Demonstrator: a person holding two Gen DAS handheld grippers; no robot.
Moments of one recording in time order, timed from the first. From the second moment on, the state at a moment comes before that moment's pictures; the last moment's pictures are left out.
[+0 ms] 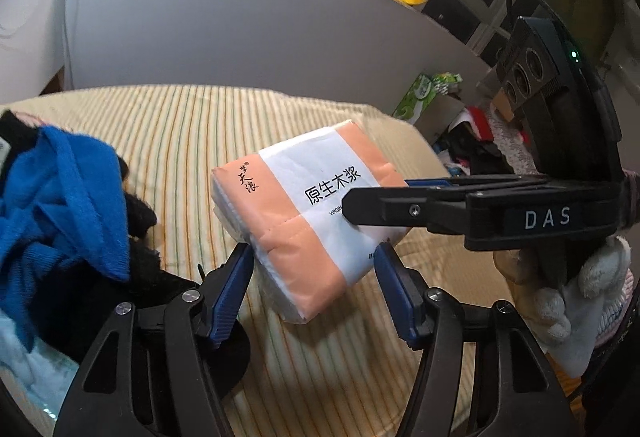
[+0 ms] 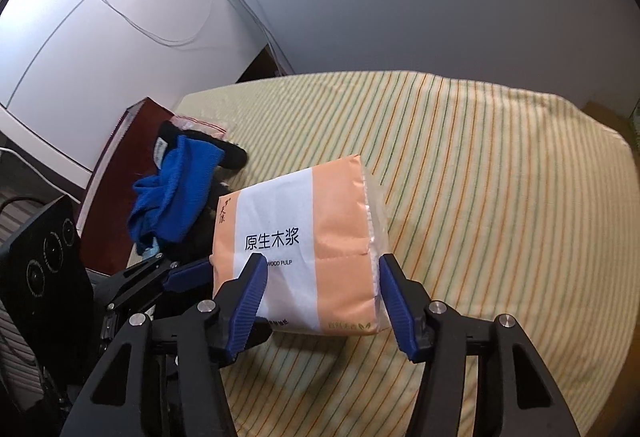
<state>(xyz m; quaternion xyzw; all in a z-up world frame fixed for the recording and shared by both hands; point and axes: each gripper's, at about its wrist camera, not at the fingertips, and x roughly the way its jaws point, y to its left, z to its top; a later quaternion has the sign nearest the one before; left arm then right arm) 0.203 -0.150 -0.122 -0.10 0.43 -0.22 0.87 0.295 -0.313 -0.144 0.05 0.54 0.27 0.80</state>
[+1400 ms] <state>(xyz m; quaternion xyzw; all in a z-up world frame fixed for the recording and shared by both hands) 0.079 0.132 -0.034 -0.16 0.28 0.00 0.95 0.236 0.017 -0.042 -0.04 0.46 0.46 0.76</state>
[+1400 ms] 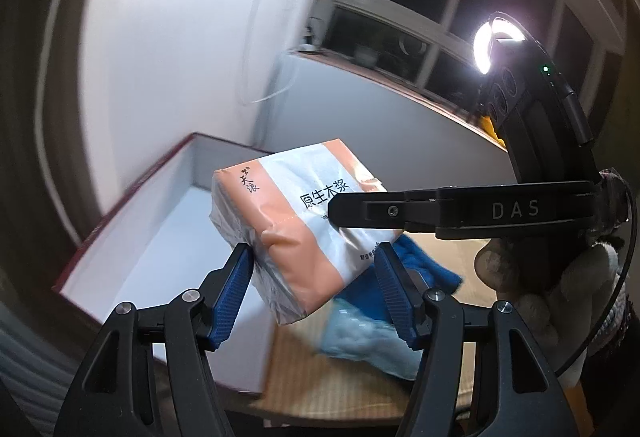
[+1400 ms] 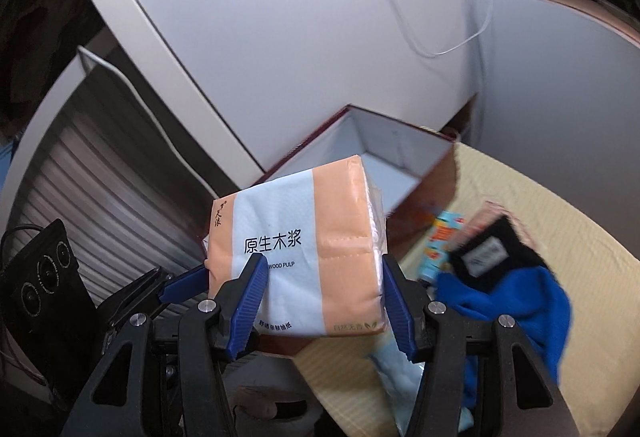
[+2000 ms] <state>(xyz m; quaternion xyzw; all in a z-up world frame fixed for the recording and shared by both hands) 0.072 0.193 -0.070 -0.18 0.31 0.07 0.93 0.238 0.116 -0.094 -0.08 0.48 0.47 0.74</state>
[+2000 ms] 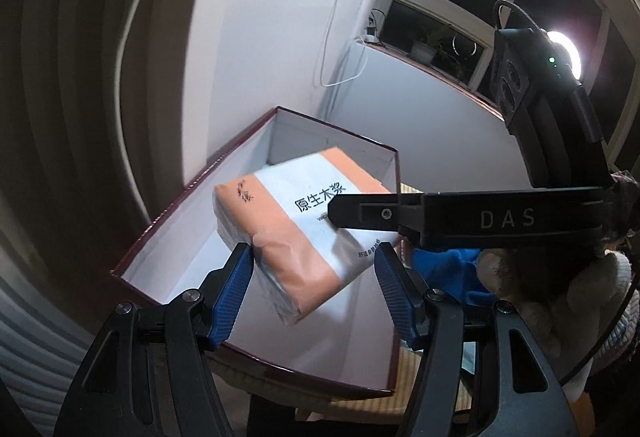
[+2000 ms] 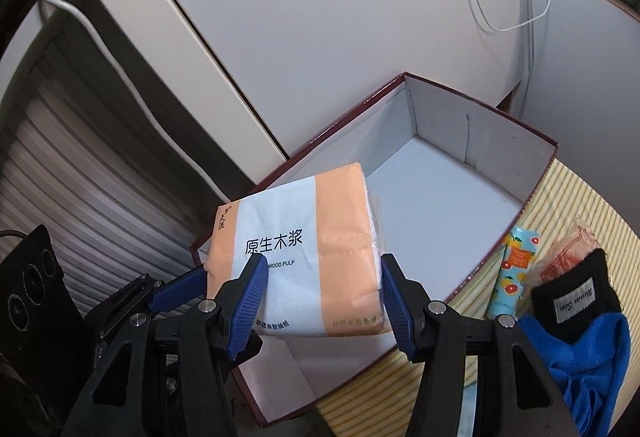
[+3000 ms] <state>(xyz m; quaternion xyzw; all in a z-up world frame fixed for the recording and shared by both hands) 0.049 0.132 -0.068 -0.16 0.29 0.00 0.94 0.246 -0.058 -0.073 -0.02 0.47 0.42 0.78</state>
